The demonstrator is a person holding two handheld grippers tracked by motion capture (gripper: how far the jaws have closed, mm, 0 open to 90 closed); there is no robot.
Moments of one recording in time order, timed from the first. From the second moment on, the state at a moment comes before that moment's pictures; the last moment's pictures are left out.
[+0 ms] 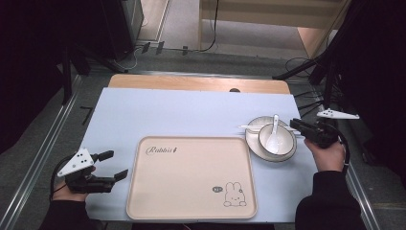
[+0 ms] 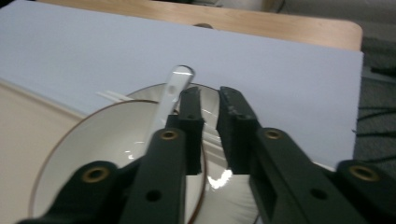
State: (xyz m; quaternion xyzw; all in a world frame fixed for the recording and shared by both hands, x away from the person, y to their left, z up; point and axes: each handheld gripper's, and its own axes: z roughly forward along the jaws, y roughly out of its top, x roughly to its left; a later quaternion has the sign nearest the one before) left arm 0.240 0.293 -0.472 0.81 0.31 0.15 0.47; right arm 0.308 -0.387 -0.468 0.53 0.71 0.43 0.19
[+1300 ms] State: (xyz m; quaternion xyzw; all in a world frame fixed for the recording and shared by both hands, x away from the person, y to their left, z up) left arm 0.239 0.292 -0.471 0.81 0.31 0.15 0.47; right arm 0.328 -0.406 -0.517 0.56 0.74 0.36 0.10
